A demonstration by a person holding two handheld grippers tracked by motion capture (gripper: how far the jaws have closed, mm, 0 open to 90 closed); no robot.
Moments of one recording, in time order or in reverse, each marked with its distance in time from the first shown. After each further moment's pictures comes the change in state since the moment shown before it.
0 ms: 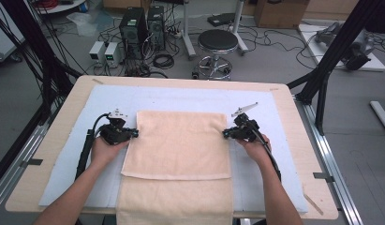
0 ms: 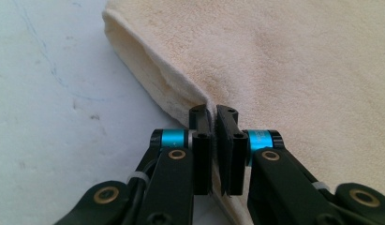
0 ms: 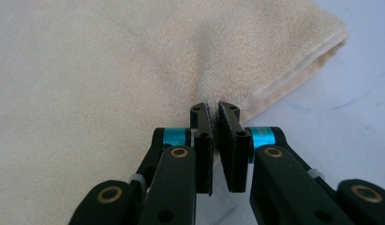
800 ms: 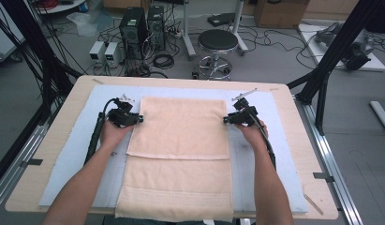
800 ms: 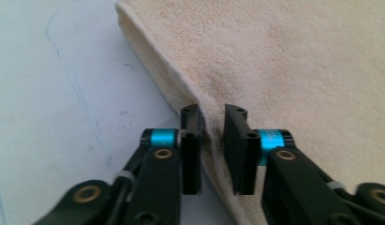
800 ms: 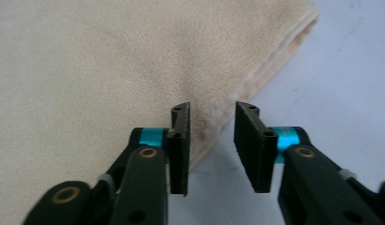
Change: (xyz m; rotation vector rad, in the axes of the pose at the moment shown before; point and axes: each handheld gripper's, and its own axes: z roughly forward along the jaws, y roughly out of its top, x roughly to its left) left arm 0.031 0.037 0.035 0.005 0.078 0.013; right arm -0.043 0.031 0.013 -0.007 -0.112 0.089
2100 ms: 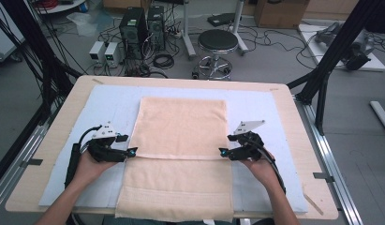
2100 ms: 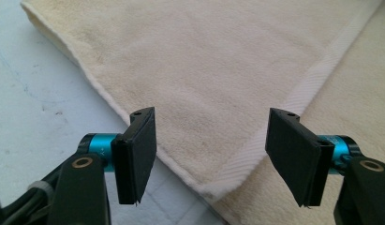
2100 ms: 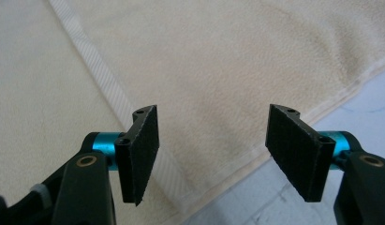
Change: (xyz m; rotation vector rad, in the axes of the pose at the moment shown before) left arm -0.058 -0.072 -0.096 -0.138 -0.198 0.177; right arm 0.093 -0.068 -0.061 -0.117 0.106 -0.215
